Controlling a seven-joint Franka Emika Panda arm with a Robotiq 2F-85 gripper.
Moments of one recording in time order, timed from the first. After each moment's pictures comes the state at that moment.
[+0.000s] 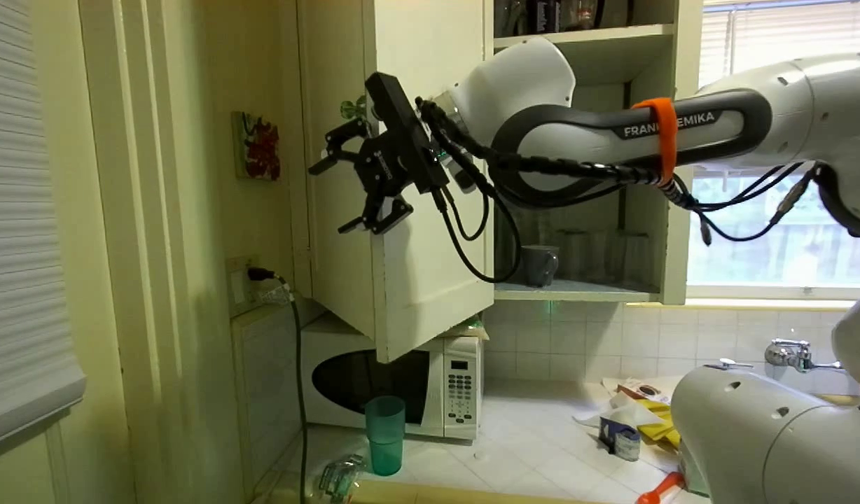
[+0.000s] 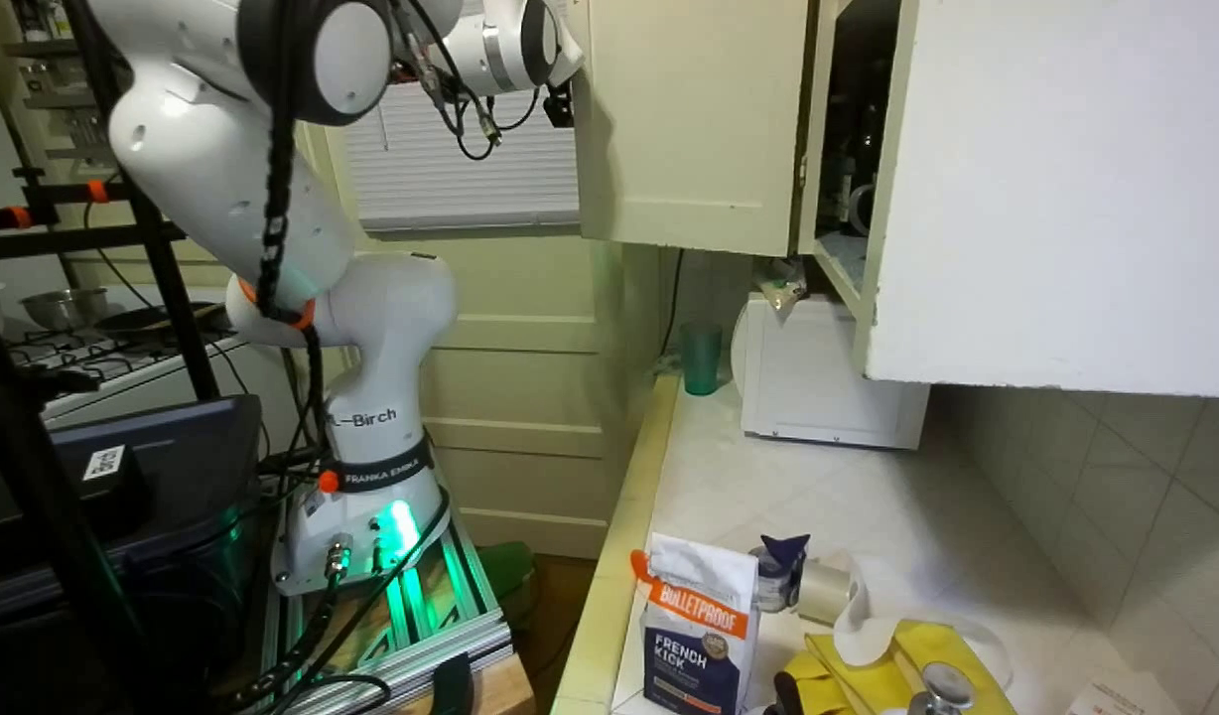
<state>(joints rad) 1.18 -0.86 -0.56 -2.48 -0.52 2.80 1.70</state>
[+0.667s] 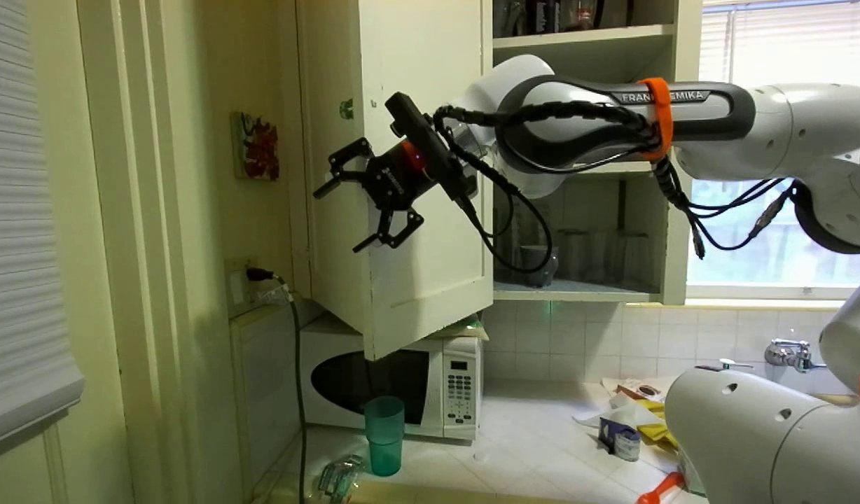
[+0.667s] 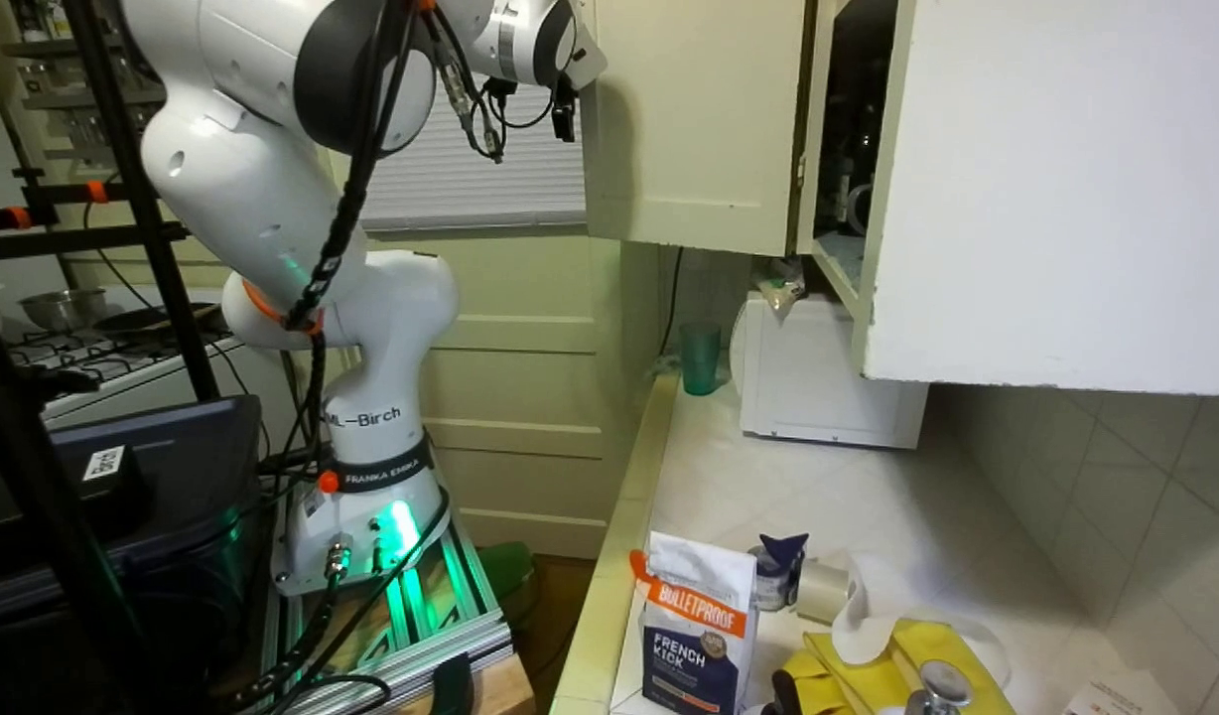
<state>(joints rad) 1.28 -0.92 -0.64 -2.44 -0.29 2.59 1.35</state>
